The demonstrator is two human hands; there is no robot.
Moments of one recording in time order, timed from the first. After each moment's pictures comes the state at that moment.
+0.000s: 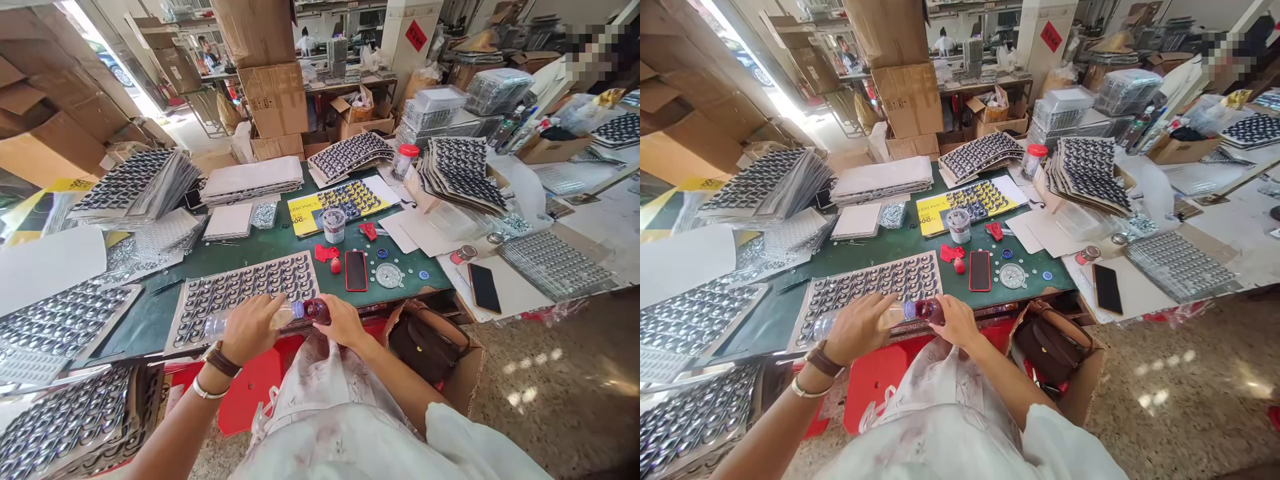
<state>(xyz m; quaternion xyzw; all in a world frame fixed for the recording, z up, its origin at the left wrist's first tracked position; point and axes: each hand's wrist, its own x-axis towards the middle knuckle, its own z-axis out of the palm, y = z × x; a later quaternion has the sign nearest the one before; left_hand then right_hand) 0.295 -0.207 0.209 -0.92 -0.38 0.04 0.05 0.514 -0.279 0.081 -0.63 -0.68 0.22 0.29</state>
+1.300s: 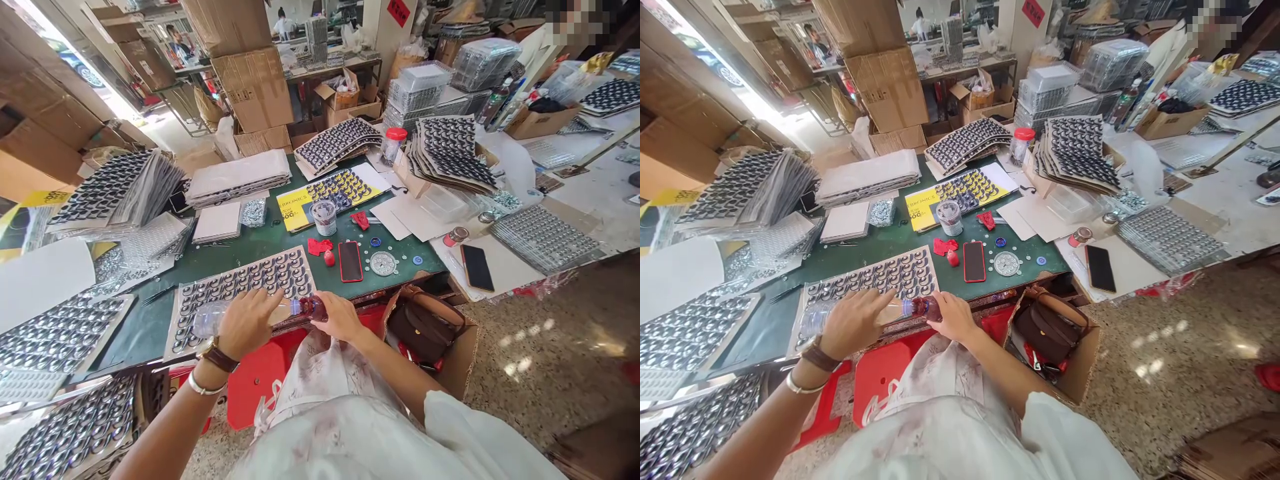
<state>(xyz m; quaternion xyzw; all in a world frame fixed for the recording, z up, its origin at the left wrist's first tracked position) 0.310 -0.198 0.216 -0.94 -0.31 0.09 0.11 0.516 -0.287 0.079 -0.64 -0.67 0.23 0.30</state>
